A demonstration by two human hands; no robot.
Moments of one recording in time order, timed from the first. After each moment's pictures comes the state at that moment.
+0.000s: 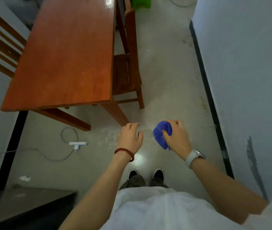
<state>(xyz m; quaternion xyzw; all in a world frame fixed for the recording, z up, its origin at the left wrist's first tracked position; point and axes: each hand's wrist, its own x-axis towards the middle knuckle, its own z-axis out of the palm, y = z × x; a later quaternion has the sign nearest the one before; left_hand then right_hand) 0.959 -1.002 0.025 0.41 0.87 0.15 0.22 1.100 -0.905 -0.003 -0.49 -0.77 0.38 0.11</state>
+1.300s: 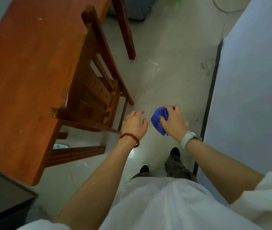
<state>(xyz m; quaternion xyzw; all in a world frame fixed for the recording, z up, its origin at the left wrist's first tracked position) 0.839 -0.439 -0.004 0.24 0.92 0.15 0.27 0.923 -0.321 -0.029 -0.36 -0.86 0.35 -0.05</state>
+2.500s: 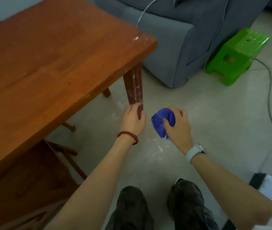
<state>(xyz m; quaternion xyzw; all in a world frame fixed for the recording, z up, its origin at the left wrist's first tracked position) 0.330 -0.039 -0.168 0.02 0.93 0.36 0.08 0.380 0.105 -0.192 -0.16 -0.89 0.42 0.06</state>
